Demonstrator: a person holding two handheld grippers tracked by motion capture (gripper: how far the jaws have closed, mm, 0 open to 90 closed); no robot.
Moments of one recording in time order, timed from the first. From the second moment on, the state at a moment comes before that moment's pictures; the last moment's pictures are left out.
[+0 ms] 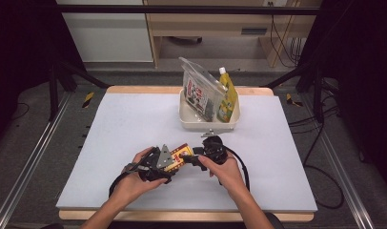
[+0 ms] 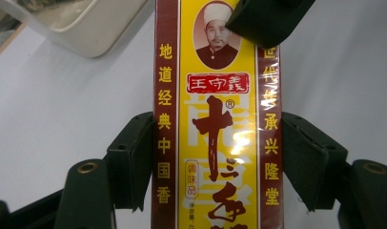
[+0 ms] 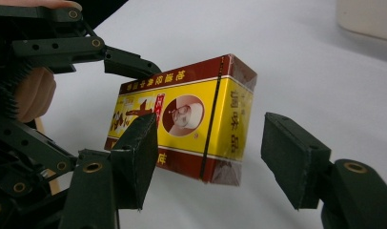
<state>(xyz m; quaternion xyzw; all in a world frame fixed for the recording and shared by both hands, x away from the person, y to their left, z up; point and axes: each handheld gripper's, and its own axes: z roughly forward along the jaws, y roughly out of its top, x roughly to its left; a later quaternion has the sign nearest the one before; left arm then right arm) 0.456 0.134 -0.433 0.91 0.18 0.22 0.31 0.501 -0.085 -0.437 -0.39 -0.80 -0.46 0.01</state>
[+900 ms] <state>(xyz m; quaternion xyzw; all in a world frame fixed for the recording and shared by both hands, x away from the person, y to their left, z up) 0.454 0.129 -0.435 0.90 0.18 0.22 0.33 0.493 -0.094 -0.416 -0.39 -0.77 -0.50 0.01</state>
